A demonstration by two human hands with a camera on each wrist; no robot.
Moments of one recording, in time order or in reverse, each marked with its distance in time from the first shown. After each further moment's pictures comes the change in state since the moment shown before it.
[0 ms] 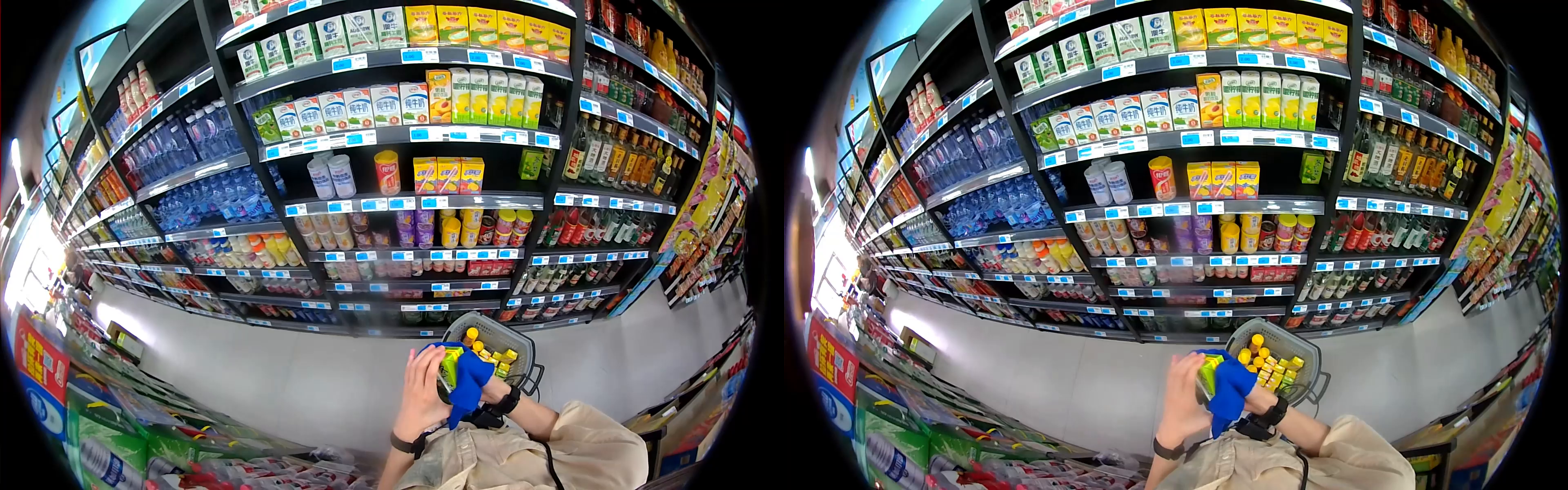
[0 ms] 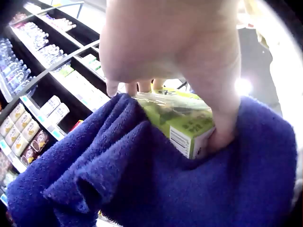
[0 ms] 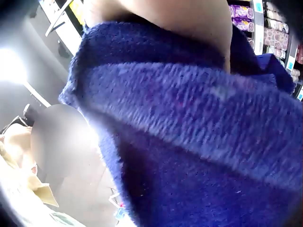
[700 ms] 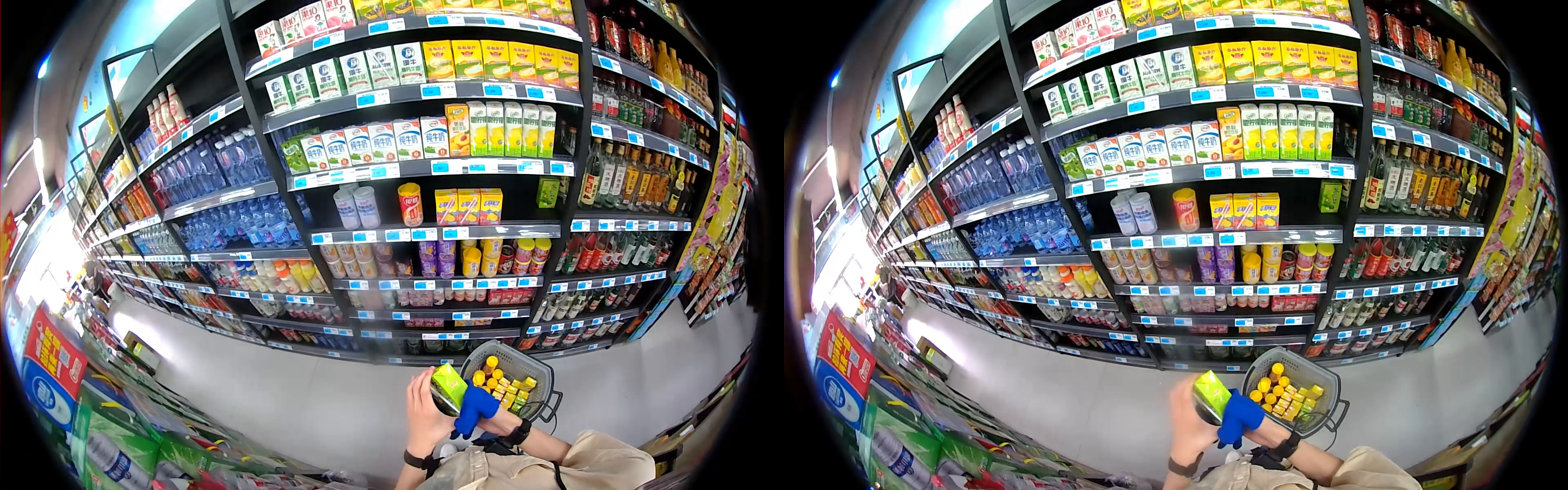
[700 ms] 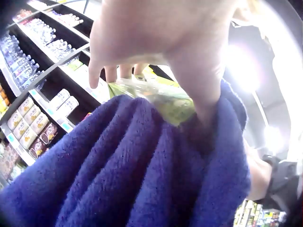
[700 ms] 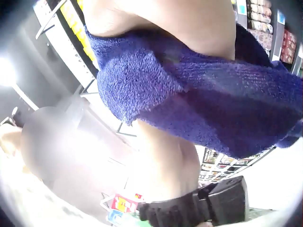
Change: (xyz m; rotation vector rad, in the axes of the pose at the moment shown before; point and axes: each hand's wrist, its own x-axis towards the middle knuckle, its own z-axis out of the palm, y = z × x) left_hand -0.010 -0.014 0.002 0.119 0.165 -0.172; right_hand -0.007 0.004 0.025 -0.076 -0.054 0.040
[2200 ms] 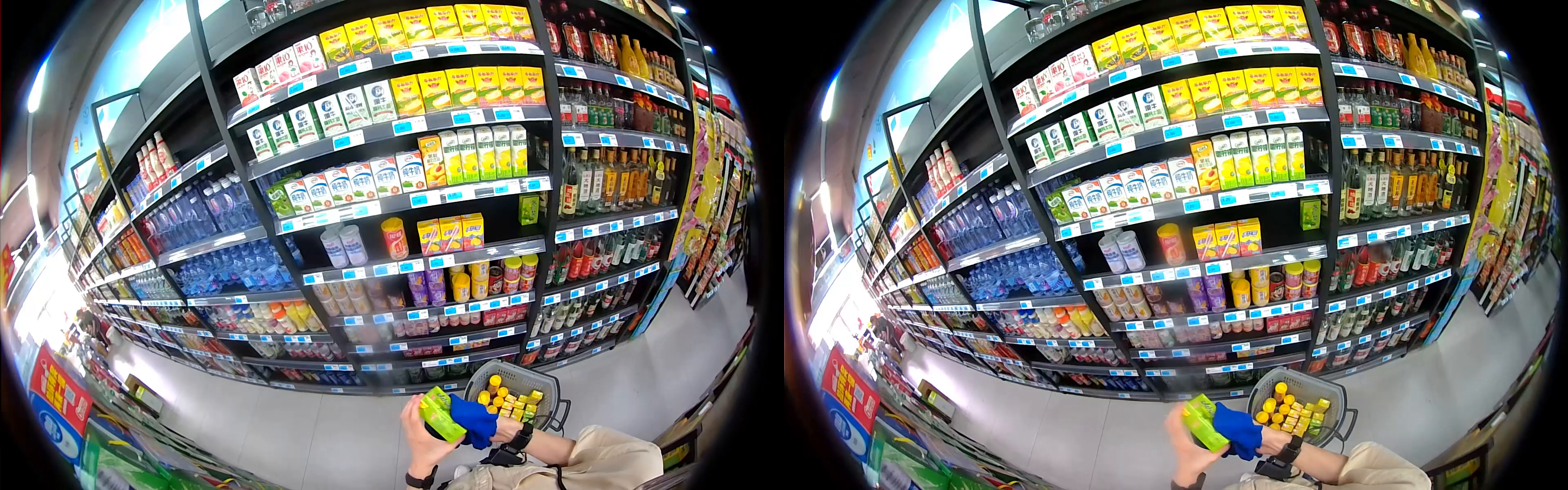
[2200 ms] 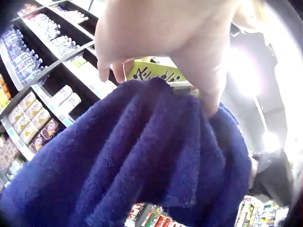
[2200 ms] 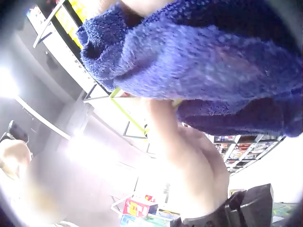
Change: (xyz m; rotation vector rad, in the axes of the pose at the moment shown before) left_hand -0.012 -0.024 0.005 -0.104 0.022 0.010; right_hand 0.040 -0.003 0.006 -0.154 0.066 0.139
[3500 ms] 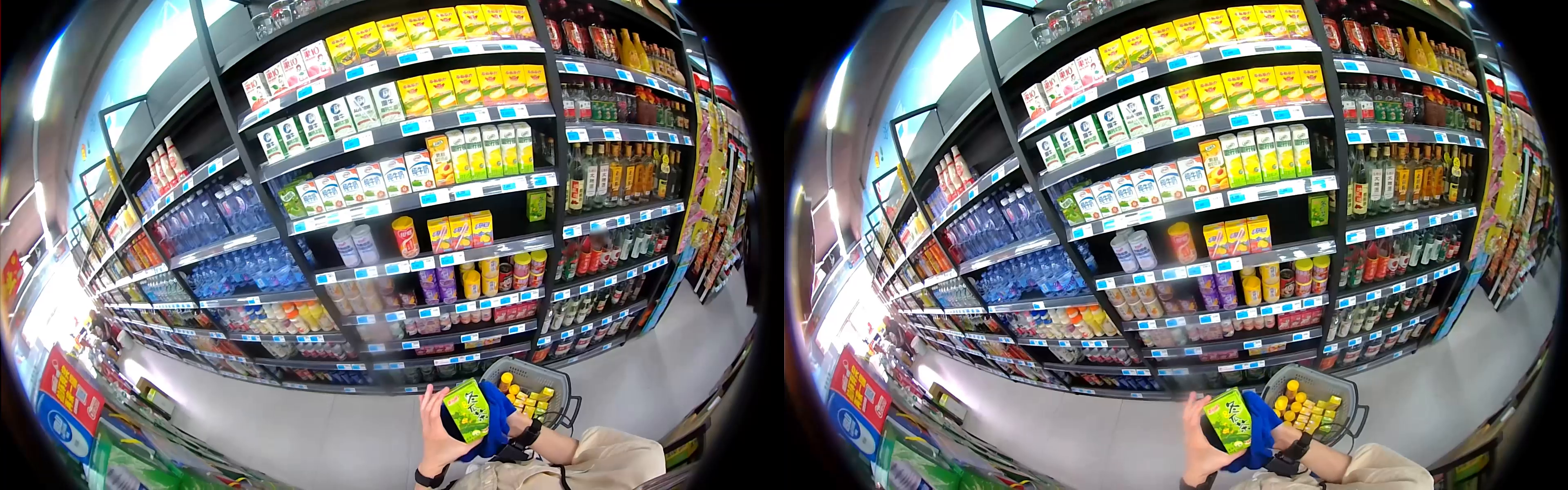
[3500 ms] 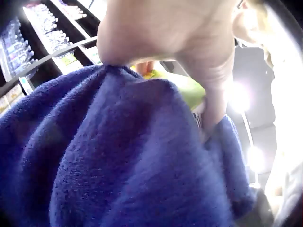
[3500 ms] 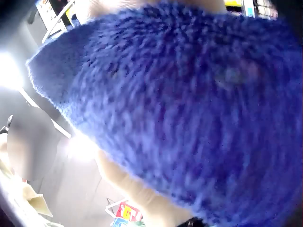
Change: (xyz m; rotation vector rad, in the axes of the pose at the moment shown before) left_hand 0.016 0.040 -0.019 -0.057 -0.068 0.156; right_hand -0.051 -0.034 0.035 0.279 0.098 -0.062
